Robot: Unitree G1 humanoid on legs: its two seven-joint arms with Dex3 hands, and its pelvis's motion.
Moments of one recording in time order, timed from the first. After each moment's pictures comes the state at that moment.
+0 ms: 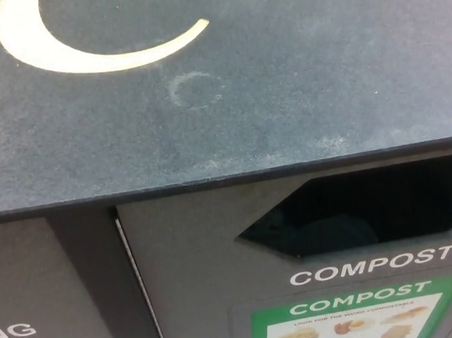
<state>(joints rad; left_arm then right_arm) 0.58 0.48 0.16 1.08 0.07 -0.34 0.01 1.18 -0.66 -0.61 -0.55 -0.58 -0.14 0.07</state>
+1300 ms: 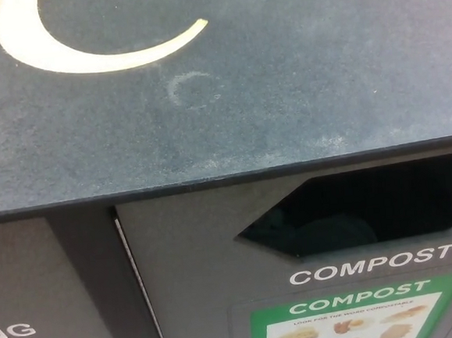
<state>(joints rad) 0.52 0.52 0.16 1.07 0.07 -0.34 0.00 0.44 -0.53 -0.48 0.74 -0.20 0.00 0.08</state>
